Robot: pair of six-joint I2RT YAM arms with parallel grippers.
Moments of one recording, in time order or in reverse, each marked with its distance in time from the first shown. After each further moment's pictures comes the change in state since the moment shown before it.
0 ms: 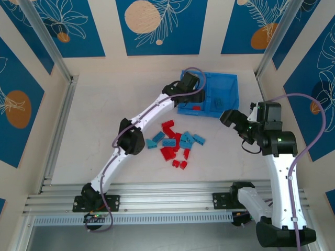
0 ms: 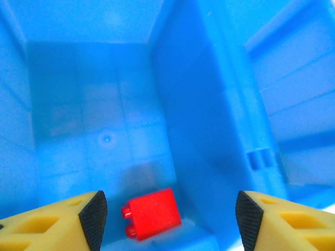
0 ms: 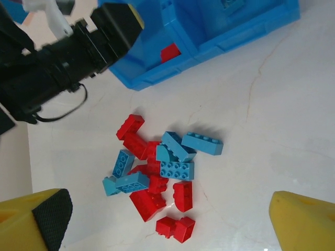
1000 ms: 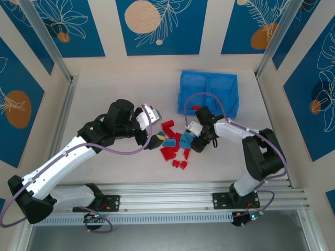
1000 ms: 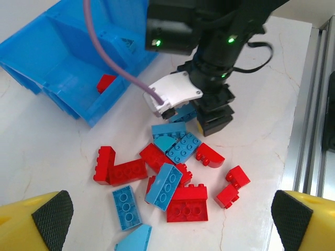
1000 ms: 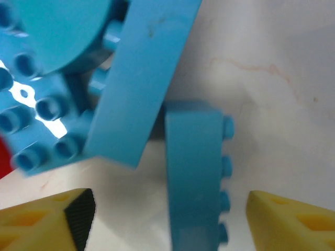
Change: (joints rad) left arm -0.013 -1.475 -1.490 0.130 0.290 0.775; right arm 0.426 0.756 -0.230 0.446 0.266 -1.093
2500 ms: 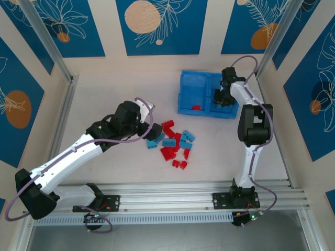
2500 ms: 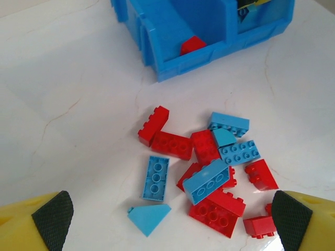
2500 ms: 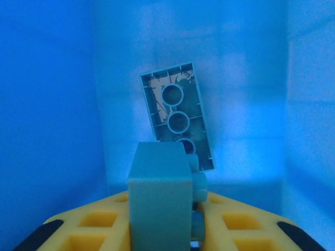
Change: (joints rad) left arm 0.000 0.062 -0.048 0.034 -0.339 -0.420; right arm -0.391 0.480 0.806 -0.198 0.026 0.740
